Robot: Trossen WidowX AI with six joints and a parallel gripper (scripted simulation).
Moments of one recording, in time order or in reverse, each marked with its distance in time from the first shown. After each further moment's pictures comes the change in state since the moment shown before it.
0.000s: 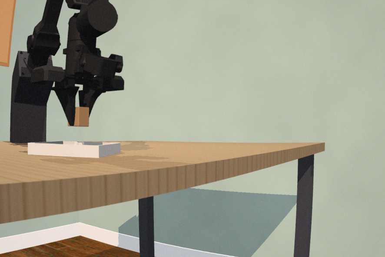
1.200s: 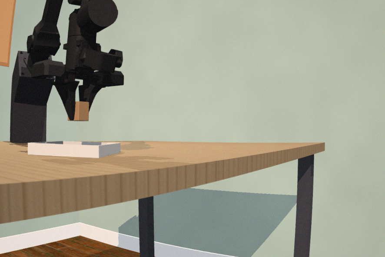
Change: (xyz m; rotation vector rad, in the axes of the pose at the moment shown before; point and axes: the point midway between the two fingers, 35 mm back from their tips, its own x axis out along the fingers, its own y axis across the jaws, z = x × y) arm -0.010 0.002 -0.004 0.000 0.003 0.001
